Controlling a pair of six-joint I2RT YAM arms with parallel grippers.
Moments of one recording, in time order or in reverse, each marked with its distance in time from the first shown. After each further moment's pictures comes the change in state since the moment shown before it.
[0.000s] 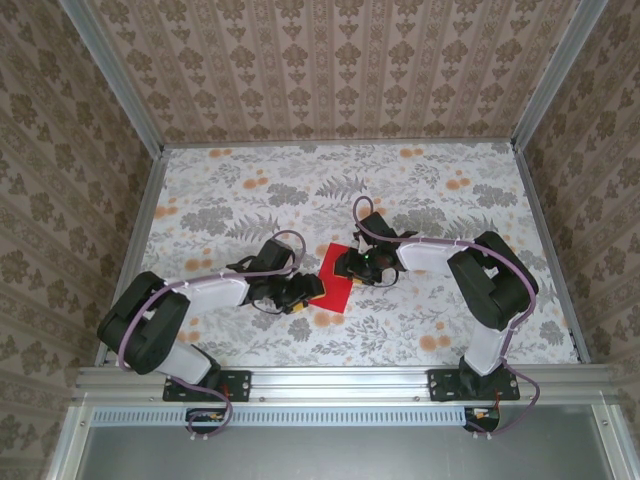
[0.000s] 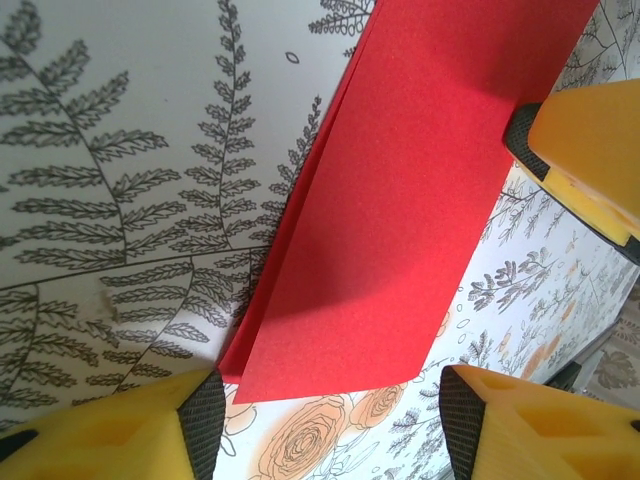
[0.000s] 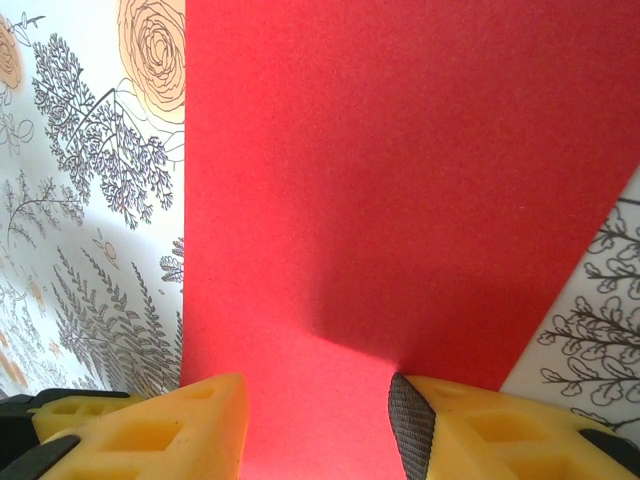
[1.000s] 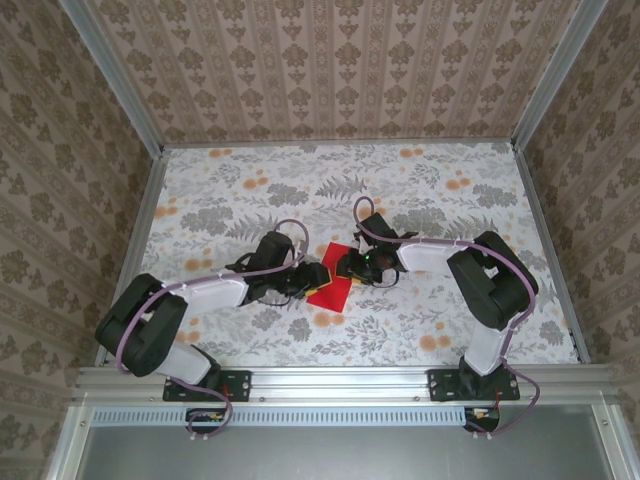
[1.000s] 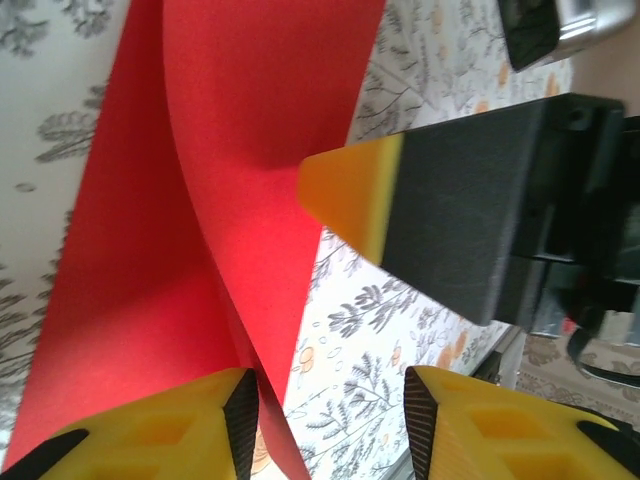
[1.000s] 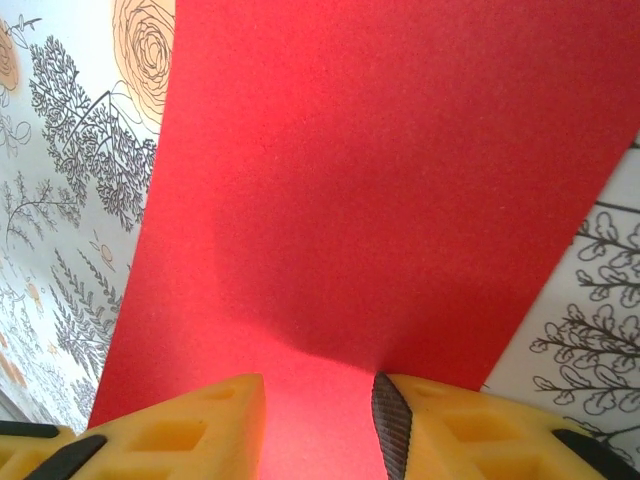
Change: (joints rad) left arm -0.004 -0.017 -0.001 0.232 0.053 -0.005; right arm 0.000 0.001 -0.010 0.014 0.000 -0.002
